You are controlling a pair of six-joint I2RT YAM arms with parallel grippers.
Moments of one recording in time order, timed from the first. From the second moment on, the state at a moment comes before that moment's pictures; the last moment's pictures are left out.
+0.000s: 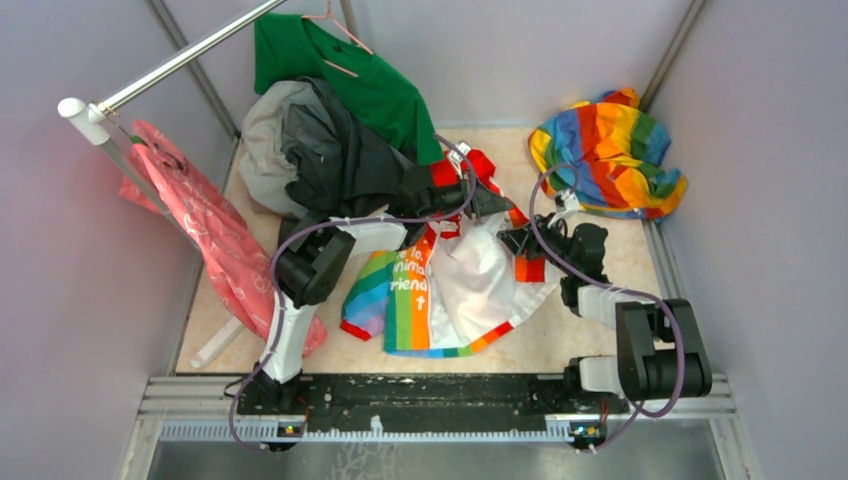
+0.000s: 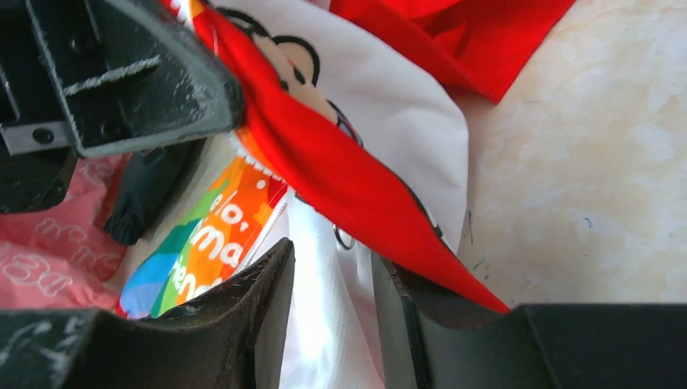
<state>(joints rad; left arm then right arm) -0.72 2.17 1.39 0.94 0.64 -0.91 0.06 1.31 0.34 0.80 -0.65 0.48</state>
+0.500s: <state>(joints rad) -0.72 2.17 1.39 0.93 0.64 -0.92 0.08 1.39 0.31 0.99 -0.55 0.55</state>
